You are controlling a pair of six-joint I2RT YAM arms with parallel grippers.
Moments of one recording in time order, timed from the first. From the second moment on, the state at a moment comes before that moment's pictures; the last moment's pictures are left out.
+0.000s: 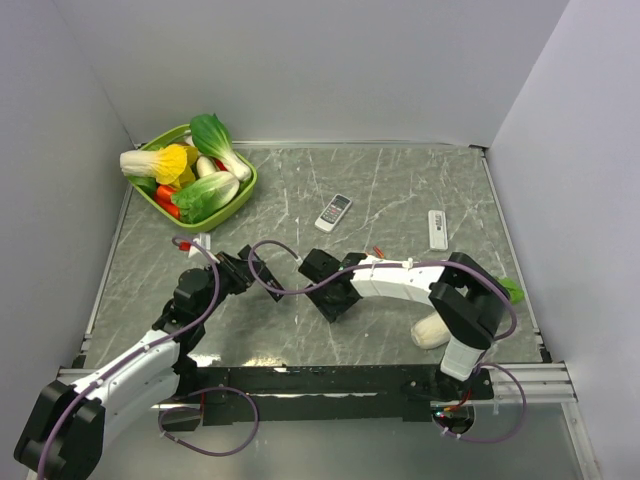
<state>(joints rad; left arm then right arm) -0.45 0.80 0.16 0.47 0.03 -0.92 0.98 1.72 1.04 -0.62 0.10 0.27</state>
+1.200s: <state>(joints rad) -0.43 0.86 0.07 0.63 0.08 -1.04 0.98 1.61 0.98 -0.58 0.12 0.28</state>
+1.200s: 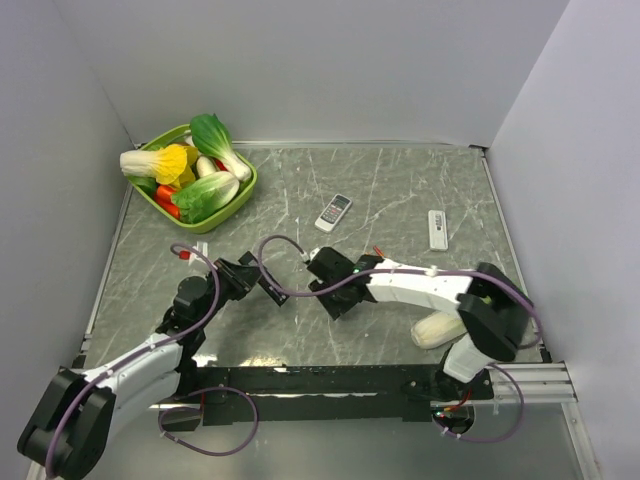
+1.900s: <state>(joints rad) -0.43 1.06 0.05 1.05 0.20 -1.23 1.03 1.33 1.03 -0.49 -0.04 0.16</state>
